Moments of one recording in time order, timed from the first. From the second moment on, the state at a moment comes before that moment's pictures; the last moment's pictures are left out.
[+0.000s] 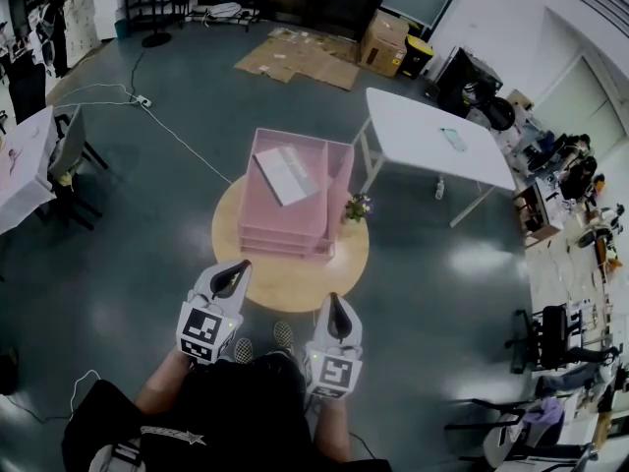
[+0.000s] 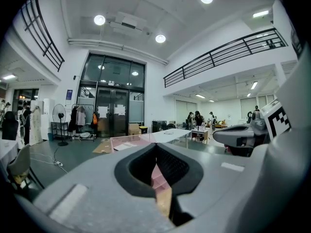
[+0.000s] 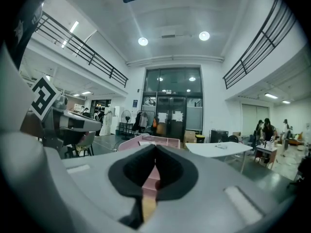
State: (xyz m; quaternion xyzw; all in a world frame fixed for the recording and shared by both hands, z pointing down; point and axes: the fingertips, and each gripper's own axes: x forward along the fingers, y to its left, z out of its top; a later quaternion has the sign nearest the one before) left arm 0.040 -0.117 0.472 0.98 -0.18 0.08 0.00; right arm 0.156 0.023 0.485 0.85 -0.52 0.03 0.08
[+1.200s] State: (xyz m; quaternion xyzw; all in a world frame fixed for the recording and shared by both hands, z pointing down) left arm 0.035 -0.123 0.469 0.98 -0.18 0.08 0.00; right arm 0.153 0.013 0.481 0.84 -0.54 0.02 0.08
